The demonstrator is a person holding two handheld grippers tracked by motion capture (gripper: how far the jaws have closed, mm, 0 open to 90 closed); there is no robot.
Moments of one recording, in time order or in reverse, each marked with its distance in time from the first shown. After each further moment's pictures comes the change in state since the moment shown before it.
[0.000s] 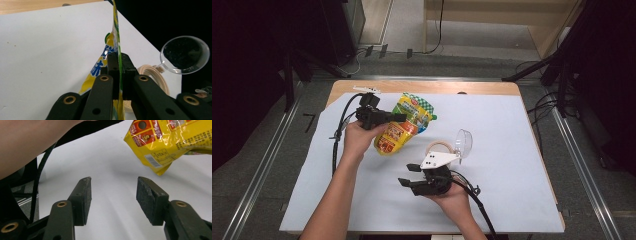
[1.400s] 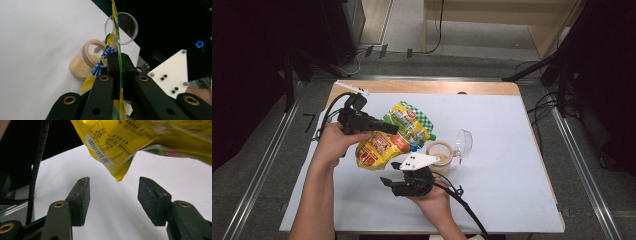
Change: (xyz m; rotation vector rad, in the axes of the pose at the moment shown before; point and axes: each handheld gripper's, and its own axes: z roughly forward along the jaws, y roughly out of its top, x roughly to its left) left arm -0.048 0.009 -0.060 0.165 -0.195 0.016; right arm 0.026 0.018 0.032 -0.029 -0.052 -0.016
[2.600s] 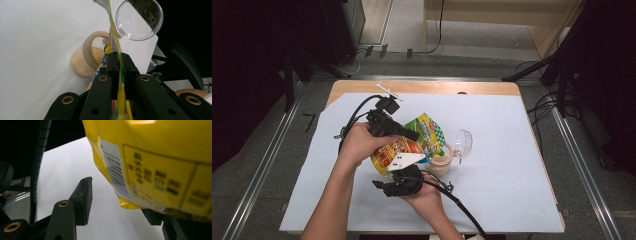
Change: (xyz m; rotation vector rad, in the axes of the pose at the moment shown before) left arm -0.018 0.022 0.064 0.183 0.113 -0.031; right arm 0.004 0.004 0.029 0.081 0.075 -0.039
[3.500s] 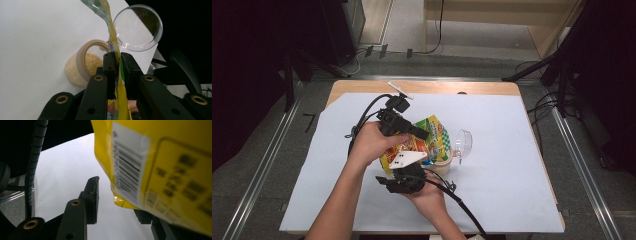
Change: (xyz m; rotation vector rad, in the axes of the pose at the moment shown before) left arm -0.011 0.015 0.017 0.004 0.030 -0.051; right arm -0.001 0.006 -0.009 0.012 -0.037 -0.009
